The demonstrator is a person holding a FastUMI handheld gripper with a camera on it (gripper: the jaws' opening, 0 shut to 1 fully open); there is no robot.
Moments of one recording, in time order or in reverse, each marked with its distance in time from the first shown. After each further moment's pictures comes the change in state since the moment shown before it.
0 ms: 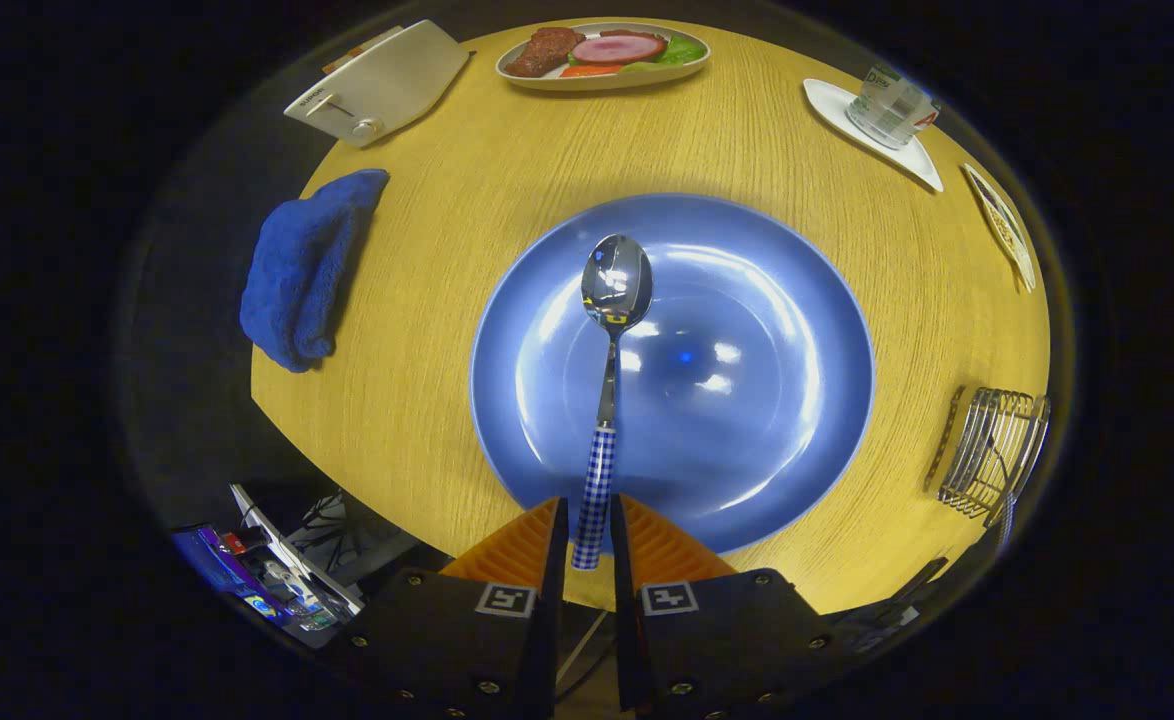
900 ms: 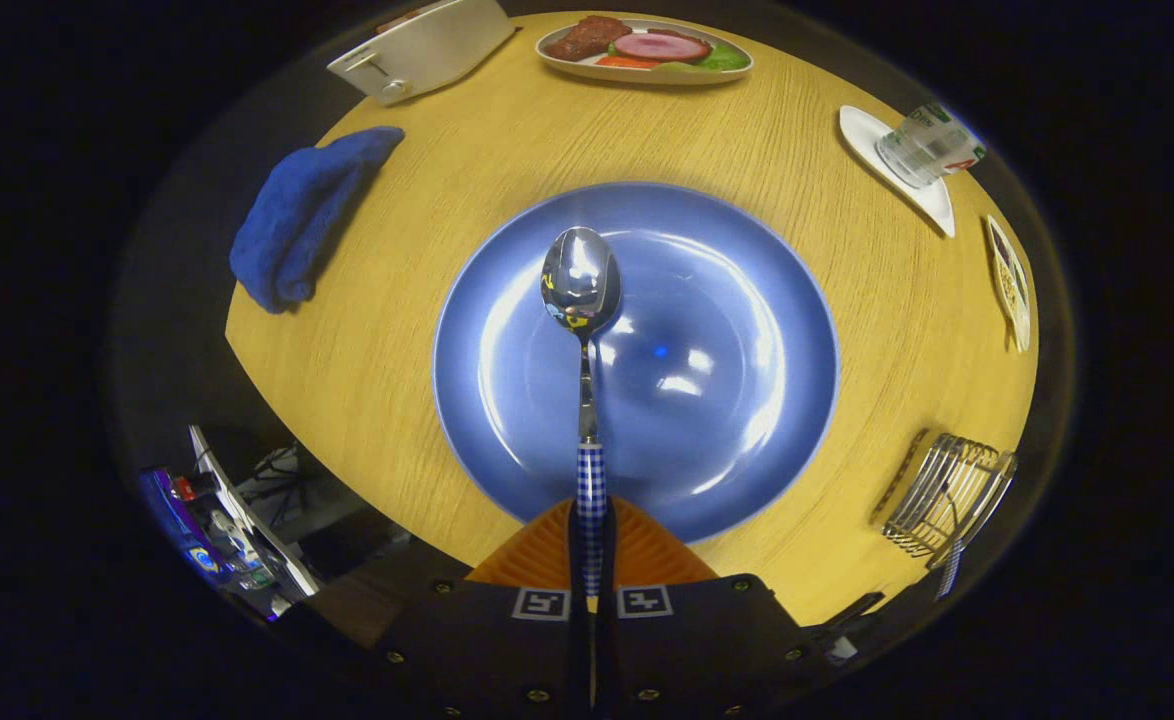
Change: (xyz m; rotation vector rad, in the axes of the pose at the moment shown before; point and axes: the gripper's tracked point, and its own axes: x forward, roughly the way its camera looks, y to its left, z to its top) arm -0.024 -0.043 -0.011 -0.207 0.071 -0.131
